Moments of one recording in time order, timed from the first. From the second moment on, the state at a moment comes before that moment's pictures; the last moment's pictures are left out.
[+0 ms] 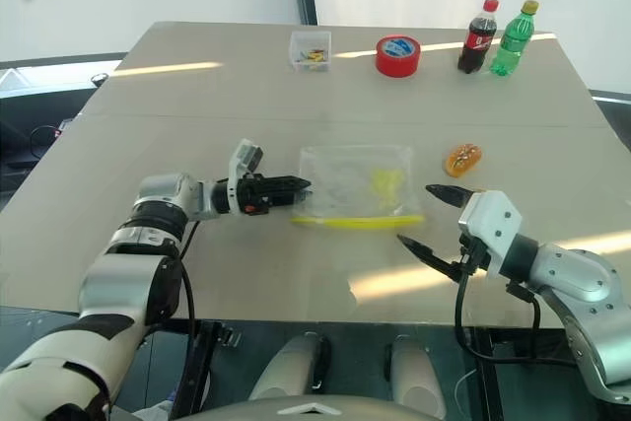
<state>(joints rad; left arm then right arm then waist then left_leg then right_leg) -0.91 0.44 0.03 0.98 -0.32 1.00 -1.51 0.11 -0.71 -0.14 -0.63 0.44 0.31 0.78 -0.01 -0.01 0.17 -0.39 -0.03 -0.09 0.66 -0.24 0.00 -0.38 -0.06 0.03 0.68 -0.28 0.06</state>
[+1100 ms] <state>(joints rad) -0.77 0.35 0.56 0.44 -1.42 1.61 -0.32 -0.17 -0.45 0.22 -0.36 -0.05 0.16 0.56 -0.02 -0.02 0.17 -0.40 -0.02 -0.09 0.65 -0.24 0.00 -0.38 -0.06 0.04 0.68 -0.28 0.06</state>
